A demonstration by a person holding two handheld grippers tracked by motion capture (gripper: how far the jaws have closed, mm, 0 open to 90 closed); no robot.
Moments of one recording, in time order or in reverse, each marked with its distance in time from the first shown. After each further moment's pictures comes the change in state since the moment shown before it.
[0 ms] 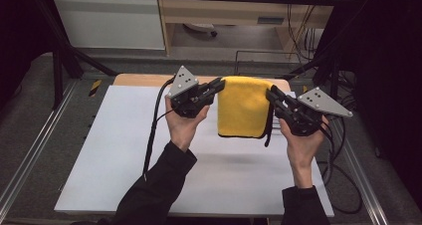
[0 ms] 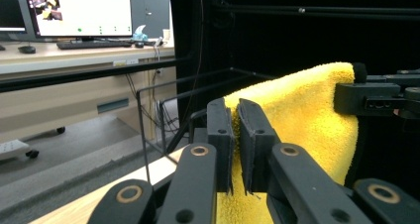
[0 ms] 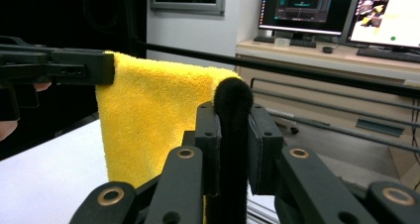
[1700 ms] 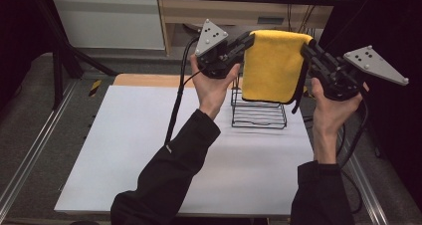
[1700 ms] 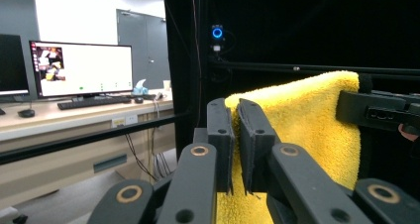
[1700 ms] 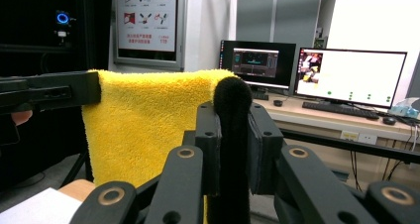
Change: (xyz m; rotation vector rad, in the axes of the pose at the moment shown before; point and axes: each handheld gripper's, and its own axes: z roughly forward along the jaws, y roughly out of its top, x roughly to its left) left arm -0.017 0.086 0.057 -0.176 0.006 0.040; right arm -0.049 0.080 -0.011 -0.189 -0.143 -0.021
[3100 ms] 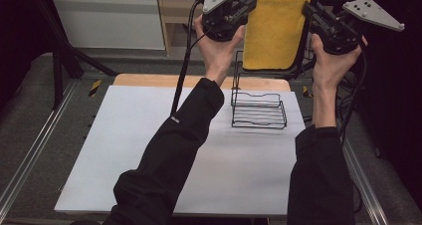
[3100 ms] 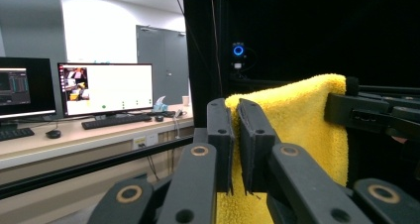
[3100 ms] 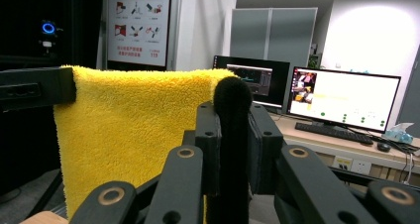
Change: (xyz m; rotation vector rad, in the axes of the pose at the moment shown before) left arm 0.036 0.038 0.047 -0.034 0.067 0.031; right arm -0.035 0.036 0.073 -0.044 -0.011 -0.040
